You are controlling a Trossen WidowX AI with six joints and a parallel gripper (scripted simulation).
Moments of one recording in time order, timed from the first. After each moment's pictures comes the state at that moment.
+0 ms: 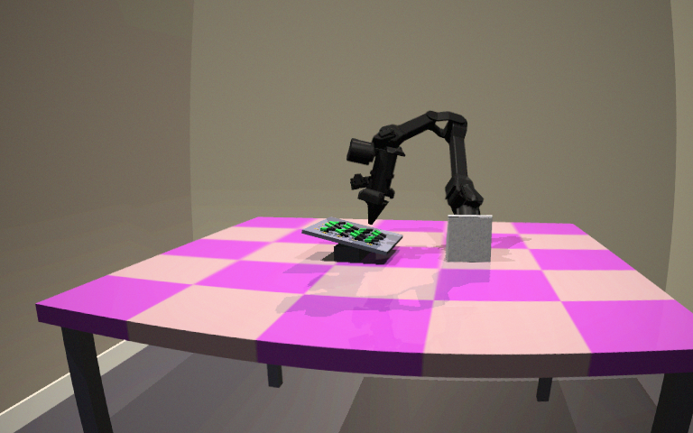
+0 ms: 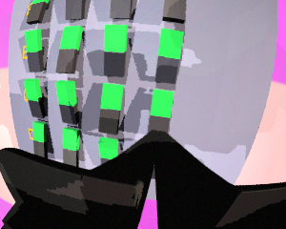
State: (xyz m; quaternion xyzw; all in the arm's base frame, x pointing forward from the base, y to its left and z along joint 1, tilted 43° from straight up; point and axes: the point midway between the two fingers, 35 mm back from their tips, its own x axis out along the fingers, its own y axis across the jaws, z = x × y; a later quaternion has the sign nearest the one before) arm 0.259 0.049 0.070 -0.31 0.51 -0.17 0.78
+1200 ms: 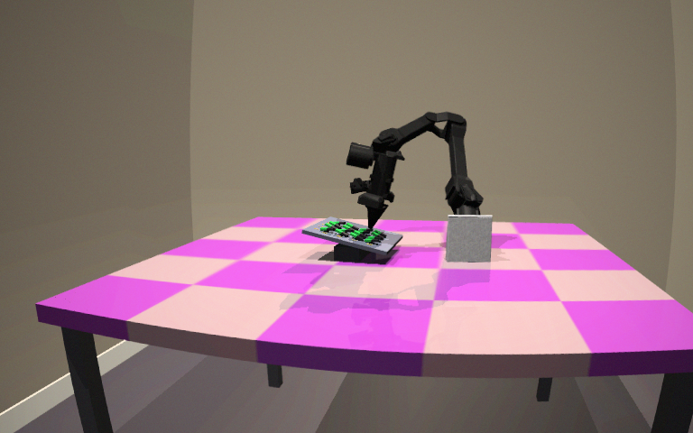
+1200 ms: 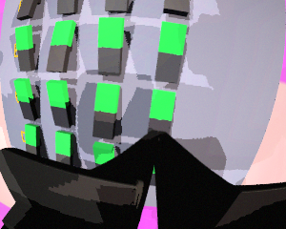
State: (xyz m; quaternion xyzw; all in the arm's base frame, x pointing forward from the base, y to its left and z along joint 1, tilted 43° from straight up) arm 0.261 0.042 0.062 -0.31 0.51 -0.17 0.78
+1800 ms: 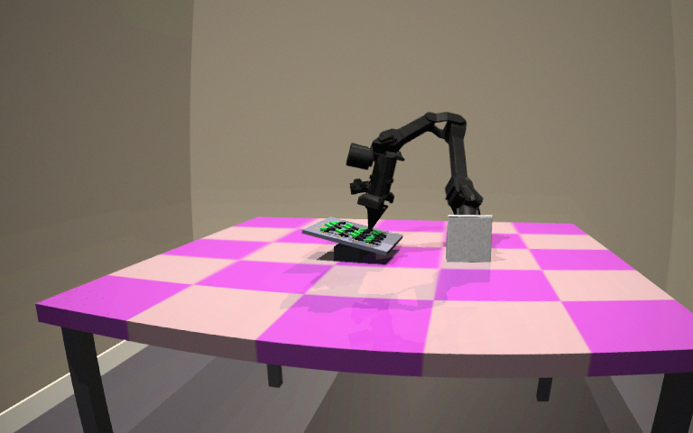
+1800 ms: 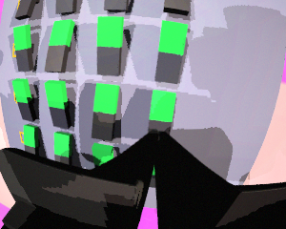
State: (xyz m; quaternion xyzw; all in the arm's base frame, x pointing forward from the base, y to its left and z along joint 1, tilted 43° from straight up) arm 0.262 0.041 0.061 -0.31 0.51 -0.17 0.78
